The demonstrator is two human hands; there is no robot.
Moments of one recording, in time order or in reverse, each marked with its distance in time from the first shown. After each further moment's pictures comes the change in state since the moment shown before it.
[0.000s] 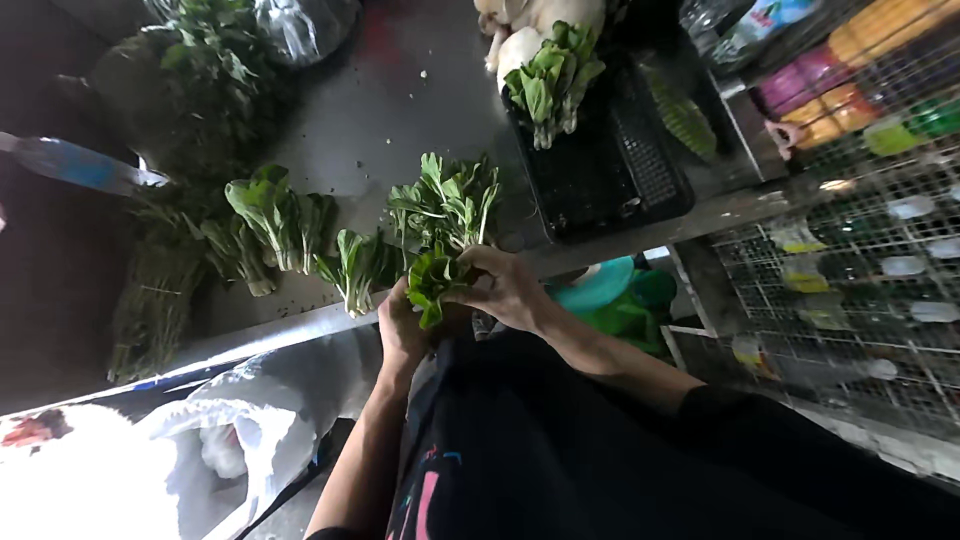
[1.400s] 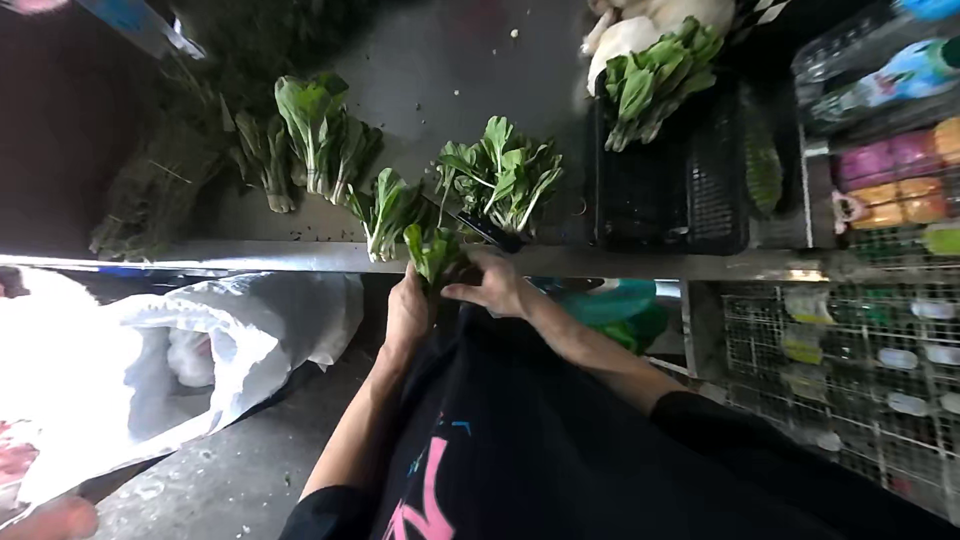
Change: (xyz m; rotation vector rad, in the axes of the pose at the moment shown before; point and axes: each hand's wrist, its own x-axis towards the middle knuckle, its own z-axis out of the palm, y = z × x) left_hand -0.034 -0.043 -0.039 0.530 -0.155 -0.515; right_hand 0.003 0.035 0.069 -0.116 -0.468 0.411
